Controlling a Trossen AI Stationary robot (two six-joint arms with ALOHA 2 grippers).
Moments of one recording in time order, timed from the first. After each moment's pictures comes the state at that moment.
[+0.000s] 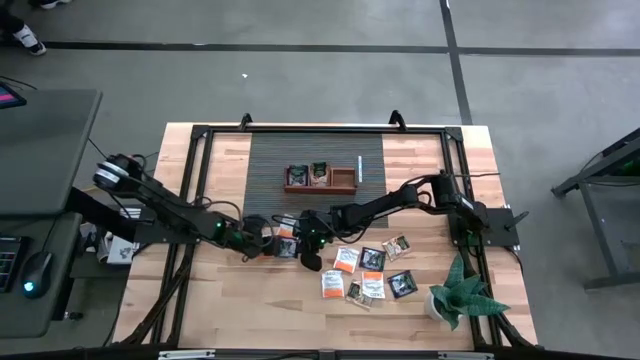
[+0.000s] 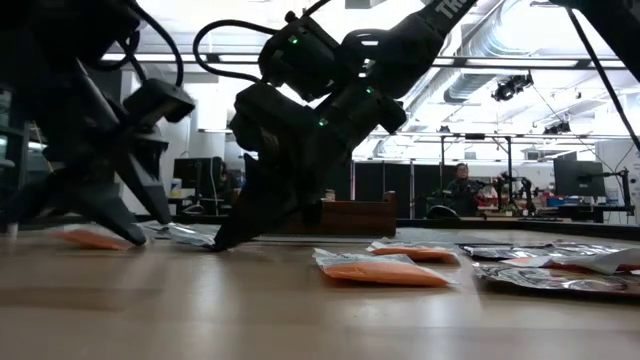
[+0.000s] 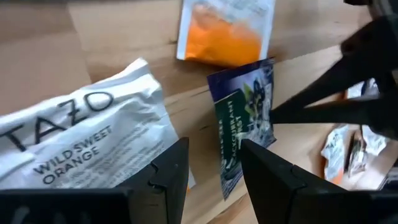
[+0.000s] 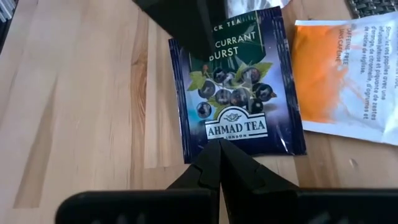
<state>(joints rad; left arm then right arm) -0.40 1.40 0.46 0.04 -0.26 -1.72 0.08 2.22 1.39 0.01 -0.19 0.36</state>
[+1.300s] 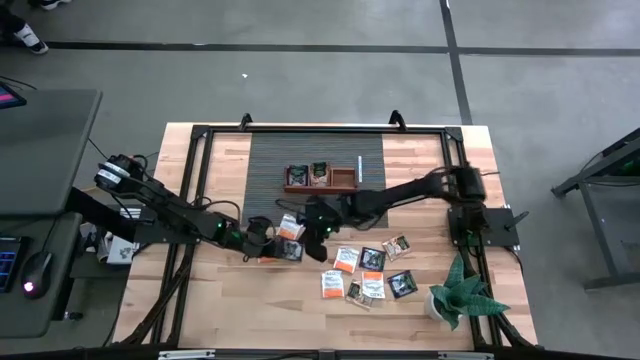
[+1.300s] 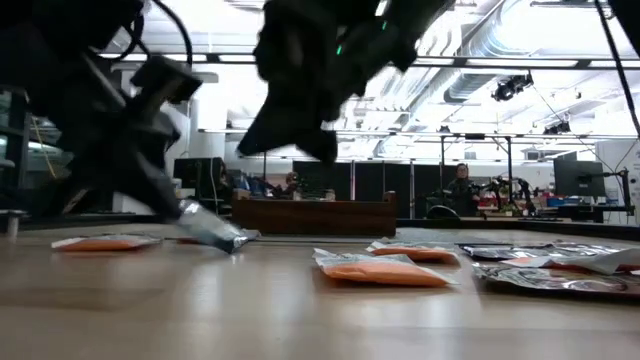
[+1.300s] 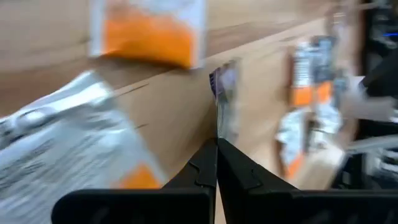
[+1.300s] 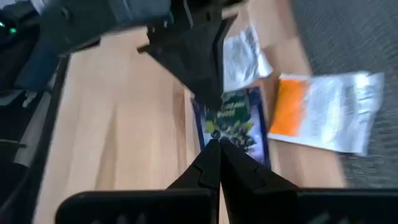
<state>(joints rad) -0.40 1.40 0.46 0.19 -0.26 -1.61 0.06 1.99 1.39 -0.12 -0.23 0.38</state>
